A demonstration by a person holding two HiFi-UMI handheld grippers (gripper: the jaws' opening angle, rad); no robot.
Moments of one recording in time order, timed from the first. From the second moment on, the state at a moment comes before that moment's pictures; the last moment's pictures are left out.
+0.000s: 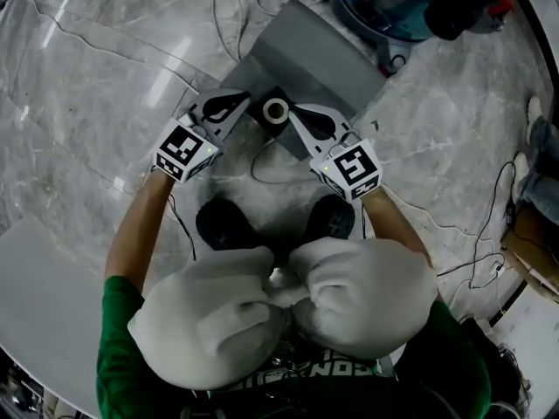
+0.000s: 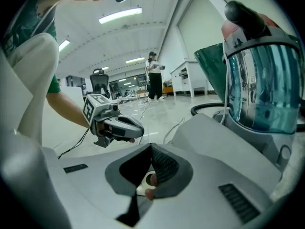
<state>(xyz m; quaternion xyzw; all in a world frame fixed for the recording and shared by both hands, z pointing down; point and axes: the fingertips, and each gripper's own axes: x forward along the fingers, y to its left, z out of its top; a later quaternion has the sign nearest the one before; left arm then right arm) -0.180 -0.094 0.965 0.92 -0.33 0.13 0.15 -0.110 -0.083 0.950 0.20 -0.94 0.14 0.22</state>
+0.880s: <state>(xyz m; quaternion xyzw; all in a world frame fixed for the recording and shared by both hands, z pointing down) -0.164 -0.047 1.034 0.91 -0.30 0.19 0.20 -0.119 -0.015 1.066 0.14 -0.90 -0.04 0.41</state>
